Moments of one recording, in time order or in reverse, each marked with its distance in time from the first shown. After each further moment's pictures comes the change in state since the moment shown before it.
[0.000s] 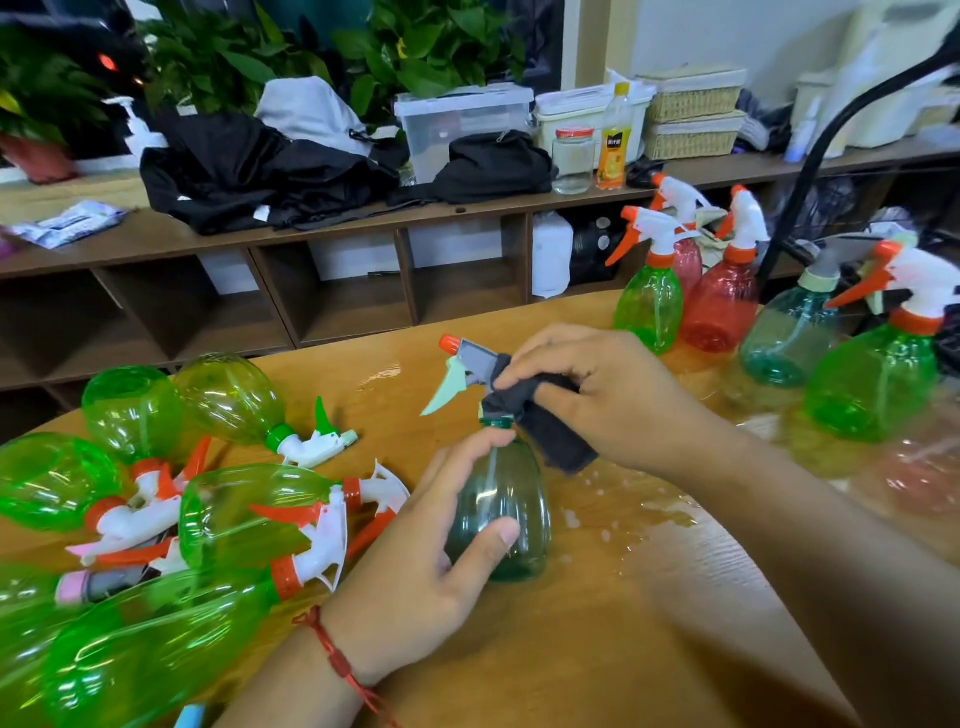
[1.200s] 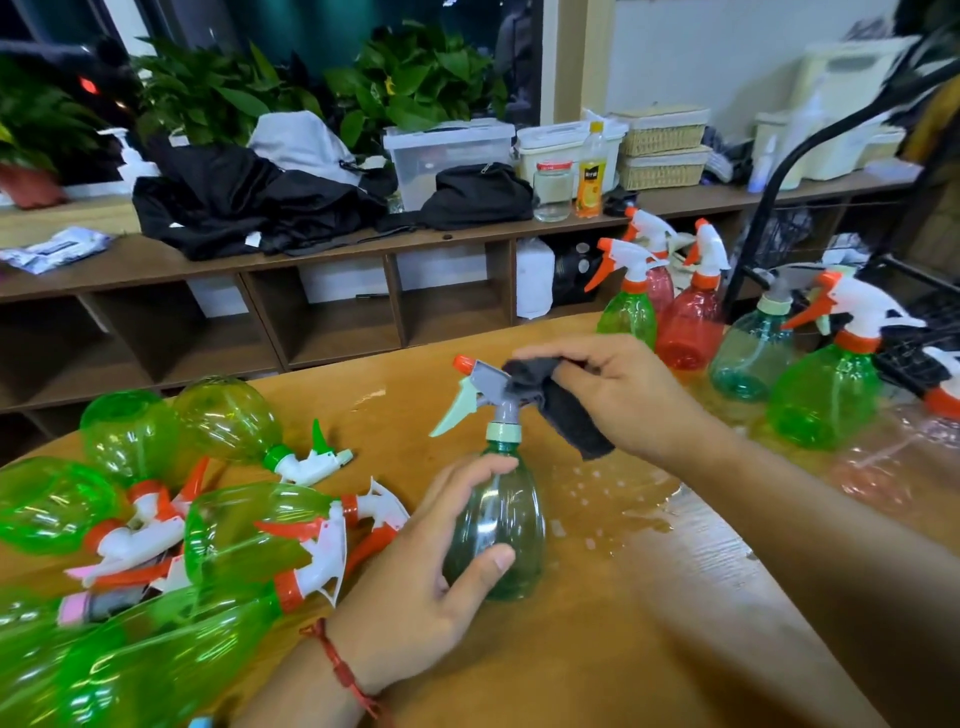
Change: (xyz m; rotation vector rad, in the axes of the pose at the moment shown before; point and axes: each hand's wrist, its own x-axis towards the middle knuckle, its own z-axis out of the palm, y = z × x) left_hand -0.006 0.003 -0.001 0.056 -0.025 0.092; right_hand -0.002 0.000 -0.020 0.211 0.116 0.311
